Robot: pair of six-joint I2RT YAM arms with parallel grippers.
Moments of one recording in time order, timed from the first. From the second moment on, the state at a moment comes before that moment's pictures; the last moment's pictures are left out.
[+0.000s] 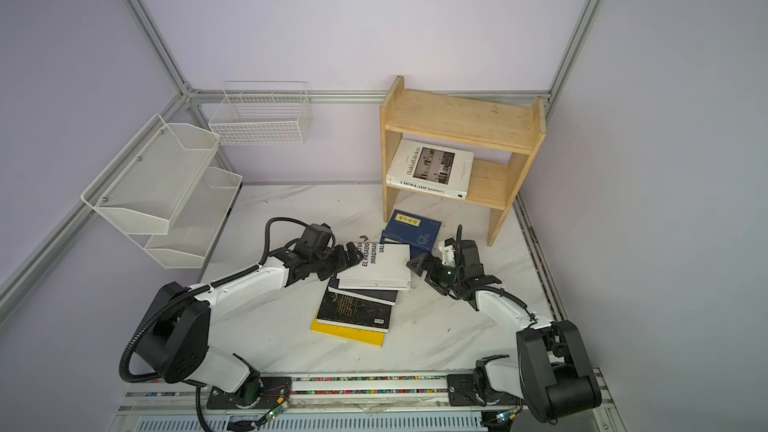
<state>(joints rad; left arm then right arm) -0.54 1.53 0.96 -0.28 0.16 -0.87 0.24 1.28 0.54 0.01 -0.63 0.84</state>
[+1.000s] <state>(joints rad) -0.57 1.65 0.95 -0.12 0.29 -0.86 0.28 1.45 0.48 0.43 -0.74 1.03</state>
